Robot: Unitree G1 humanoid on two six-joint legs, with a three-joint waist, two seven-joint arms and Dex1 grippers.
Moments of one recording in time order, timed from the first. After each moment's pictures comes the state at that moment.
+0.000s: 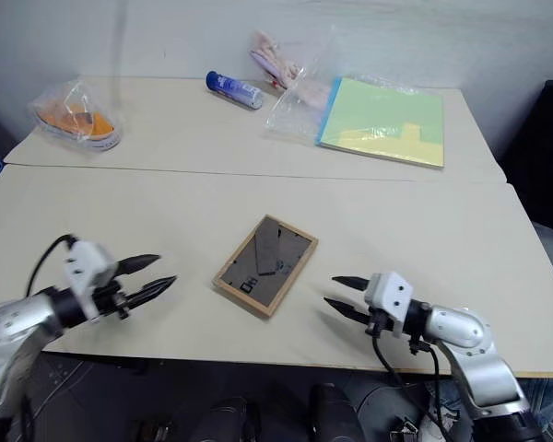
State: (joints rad) left arm -0.10 0.71 0.17 -0.23 -0.33 0.36 -0.73; right arm -0.07 -0.59 0.09 -0.22 0.23 0.01 0.90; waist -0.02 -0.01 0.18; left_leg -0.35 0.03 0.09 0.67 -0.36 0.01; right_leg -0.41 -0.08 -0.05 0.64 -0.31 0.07
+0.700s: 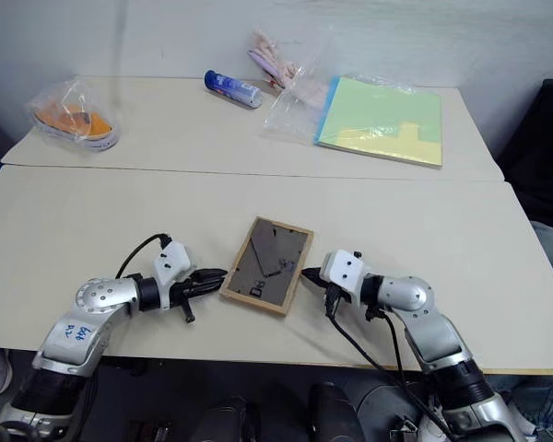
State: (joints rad) left arm -0.17 0.61 -0.05 -0.17 -0.24 0.38 -0.80; right arm -0.31 -0.53 0.21 -0.02 0.09 0.05 0.86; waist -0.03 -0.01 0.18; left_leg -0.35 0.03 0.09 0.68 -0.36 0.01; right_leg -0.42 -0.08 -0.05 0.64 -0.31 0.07
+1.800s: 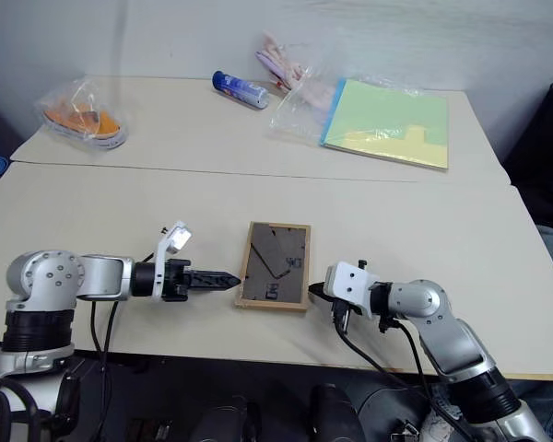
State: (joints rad) left arm -0.57 0.57 0.13 0.01 -1.09 1.59 -0.31; right arm -0.23 -0.64 0.23 -0.21 0.07 0.18 0.92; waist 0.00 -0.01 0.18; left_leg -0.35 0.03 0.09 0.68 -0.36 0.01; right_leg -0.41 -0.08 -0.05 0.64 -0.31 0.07
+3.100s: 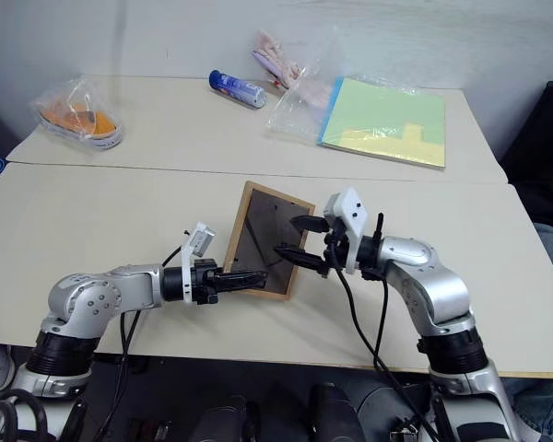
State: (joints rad) left arm -0.43 0.56 -0.04 -0.14 -0.94 1.11 -0.56; right arm -0.51 -0.43 0.10 -0.19 0.48 0.57 0.88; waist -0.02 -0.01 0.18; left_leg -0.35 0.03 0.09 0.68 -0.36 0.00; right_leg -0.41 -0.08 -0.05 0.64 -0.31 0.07
